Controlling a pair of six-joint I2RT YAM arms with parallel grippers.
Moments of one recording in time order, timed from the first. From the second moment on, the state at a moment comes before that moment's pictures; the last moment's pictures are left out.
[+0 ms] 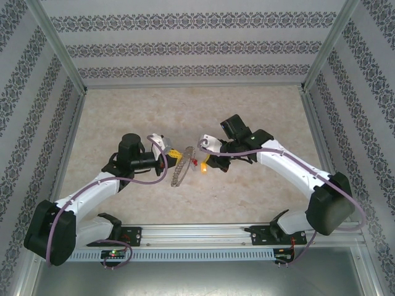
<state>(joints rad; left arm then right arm) -0.39 1.15 0.56 0.20 0.80 0.16 0.59 1.40 1.11 -0.73 -0.51 -0.56</state>
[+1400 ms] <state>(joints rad) -0.54 1.16 0.58 0.33 0.66 0.21 0.58 1.45 1.23 -0.75 -0.75 -0.44</state>
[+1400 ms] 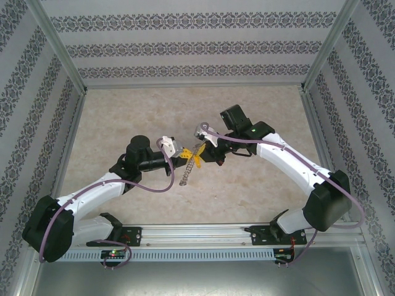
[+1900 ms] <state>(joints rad) -0.54 1.17 0.58 0.33 0.66 0.23 0.55 1.45 1.24 -0.75 -0.78 -0.41</state>
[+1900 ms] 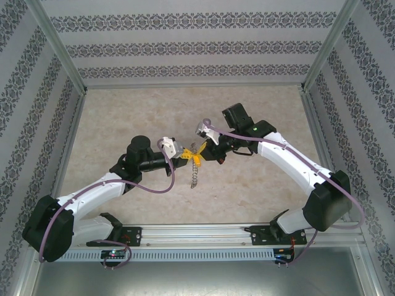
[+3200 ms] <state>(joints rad) -0.55 1.16 0.54 0.47 0.64 0.23 0.48 1.51 1.25 -0.76 -0.95 -0.30</state>
